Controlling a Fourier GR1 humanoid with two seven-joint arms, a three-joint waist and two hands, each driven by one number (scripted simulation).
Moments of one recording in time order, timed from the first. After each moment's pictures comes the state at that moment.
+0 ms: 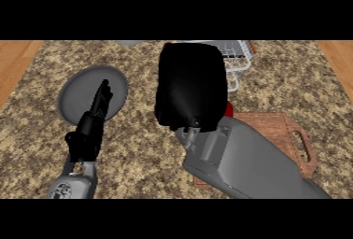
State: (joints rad) left arm -0.14 0.03 -0.08 -1.57 -0.17 0.16 0.06; right arm -0.99 -0.02 0.48 -1.61 0.96 0.48 1.11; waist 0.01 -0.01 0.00
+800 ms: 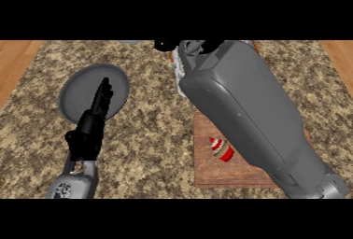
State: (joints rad) left arm -0.15 0.02 -0.08 -1.58 -0.18 0.16 0.07; right arm -1.24 -0.03 0.22 -1.24 0.96 0.37 1.04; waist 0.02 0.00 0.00
